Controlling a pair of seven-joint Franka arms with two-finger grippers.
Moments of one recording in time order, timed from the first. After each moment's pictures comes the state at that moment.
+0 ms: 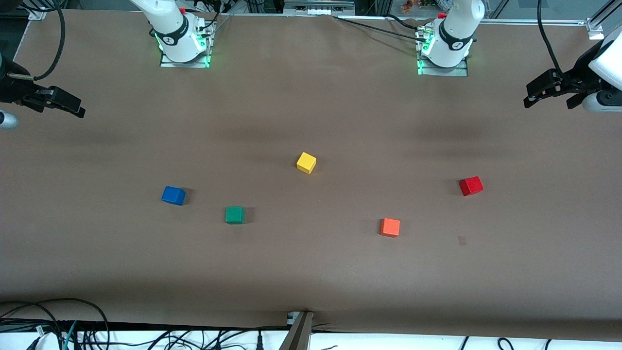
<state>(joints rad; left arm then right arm) 0.21 -0.08 -0.21 -1.64 -0.05 1.52 -0.02 -0.01 -0.01 -0.02 -1.64 -0.01 1.54 0.10</state>
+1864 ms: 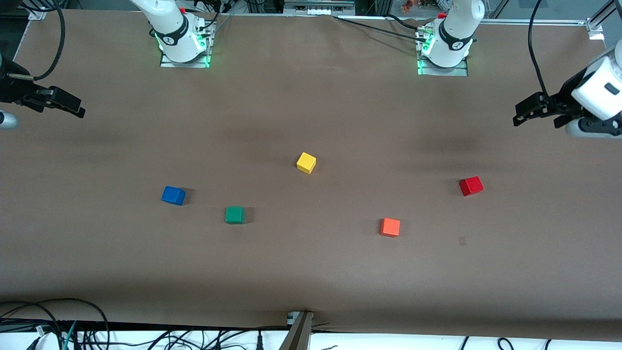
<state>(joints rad) 0.21 0.02 -0.23 -1.63 -0.05 1.58 -0.01 -0.01 -0.01 -0.02 -1.64 -0.01 1.54 0.10</state>
